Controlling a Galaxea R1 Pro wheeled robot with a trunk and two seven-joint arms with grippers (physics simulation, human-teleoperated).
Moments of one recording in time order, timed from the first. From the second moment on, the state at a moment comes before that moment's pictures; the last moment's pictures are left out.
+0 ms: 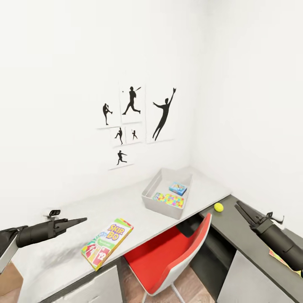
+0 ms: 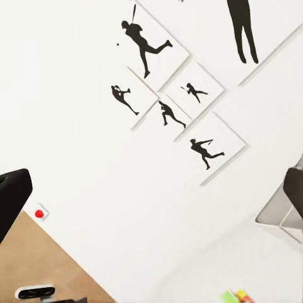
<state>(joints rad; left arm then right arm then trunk) -0.49 0.50 0.05 -0.92 0.47 0.65 -1.57 -0.17 -0.10 -0.60 -1.60 -0.77 0.80 0.91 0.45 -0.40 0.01</state>
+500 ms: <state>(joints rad) -0.49 0.50 0.05 -0.92 0.47 0.65 -1.57 -0.17 -0.10 -0.59 -1.60 -0.77 0.81 0.88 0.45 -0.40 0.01</state>
